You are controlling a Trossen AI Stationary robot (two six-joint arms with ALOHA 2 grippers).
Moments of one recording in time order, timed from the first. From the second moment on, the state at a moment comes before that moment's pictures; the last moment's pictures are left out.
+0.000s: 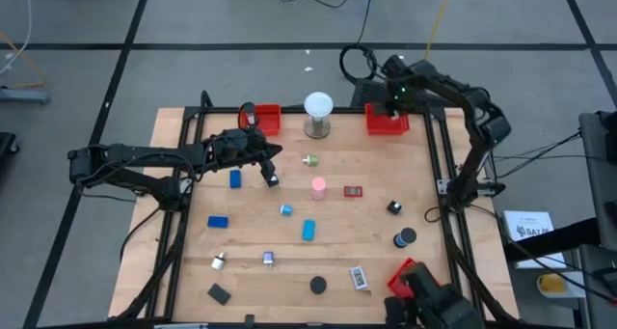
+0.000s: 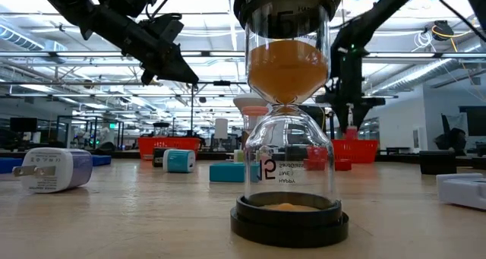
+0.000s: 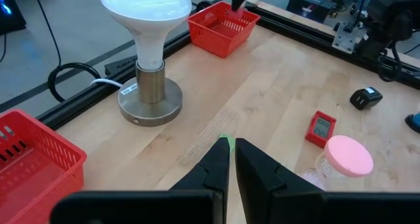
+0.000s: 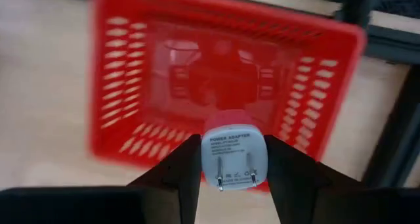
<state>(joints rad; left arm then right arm) 0.28 1.18 0.61 0.15 -0.14 -0.24 -1.03 1.80 1.41 -1.07 0.00 0.37</state>
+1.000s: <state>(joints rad) 0.28 1.18 0.61 0.15 -0.14 -0.24 -1.08 1.84 1.32 -0.86 0.05 0.48</state>
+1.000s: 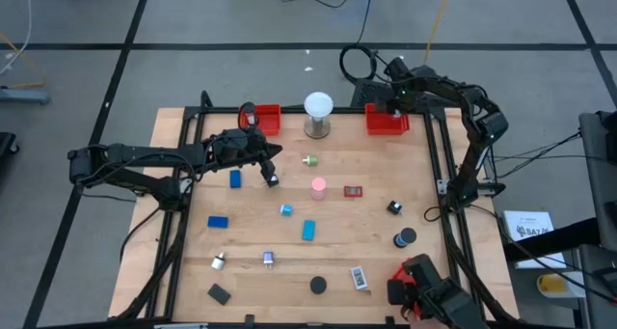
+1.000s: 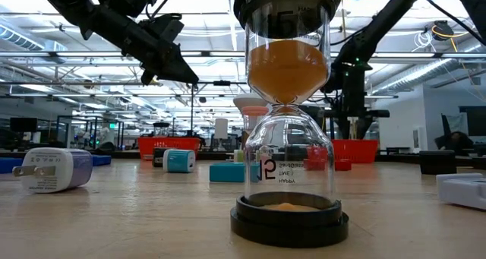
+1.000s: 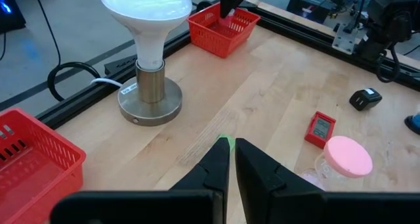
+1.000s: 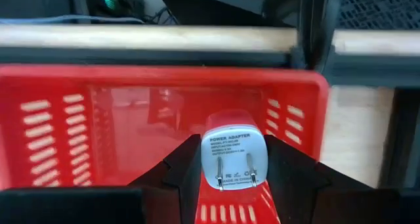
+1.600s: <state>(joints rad) 0.28 1.18 0.61 0.15 -0.14 -0.25 -1.09 1.84 1.32 -0.83 0.08 0.50</state>
